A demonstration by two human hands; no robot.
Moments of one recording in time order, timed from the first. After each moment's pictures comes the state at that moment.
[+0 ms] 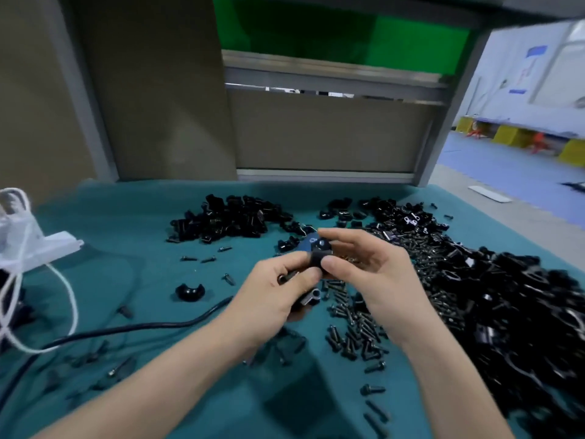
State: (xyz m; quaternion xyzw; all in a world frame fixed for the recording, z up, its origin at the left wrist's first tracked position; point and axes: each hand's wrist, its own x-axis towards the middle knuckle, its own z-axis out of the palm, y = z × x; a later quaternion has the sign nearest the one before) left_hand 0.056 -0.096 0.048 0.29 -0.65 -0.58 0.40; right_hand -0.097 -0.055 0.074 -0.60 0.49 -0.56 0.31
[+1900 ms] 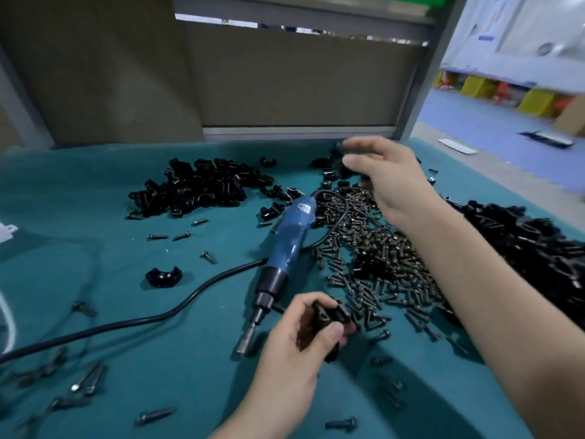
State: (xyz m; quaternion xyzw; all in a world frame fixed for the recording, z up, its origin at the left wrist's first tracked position) left_hand 0.035 -0.062 -0.042 0.29 -0.51 -0.69 0.42; right_hand -0.147 -0.150 0.089 -0.46 0.59 -0.60 0.28
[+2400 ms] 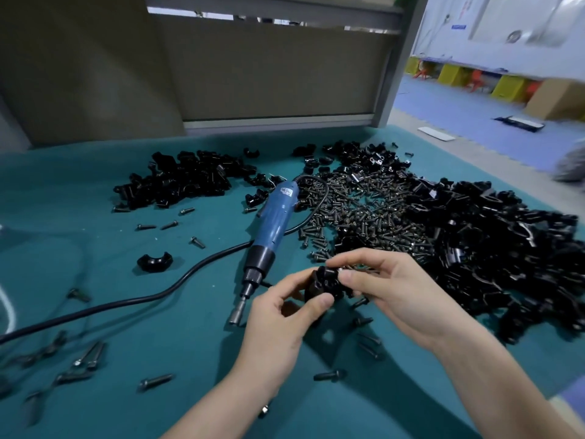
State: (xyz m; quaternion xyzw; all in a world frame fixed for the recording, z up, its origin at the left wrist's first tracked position) left_hand 0.043 -0.056 -0.030 0.28 -0.58 -0.63 0.44; right_hand -0.117 -0.007 0.018 -0.44 0.55 -0.53 0.47
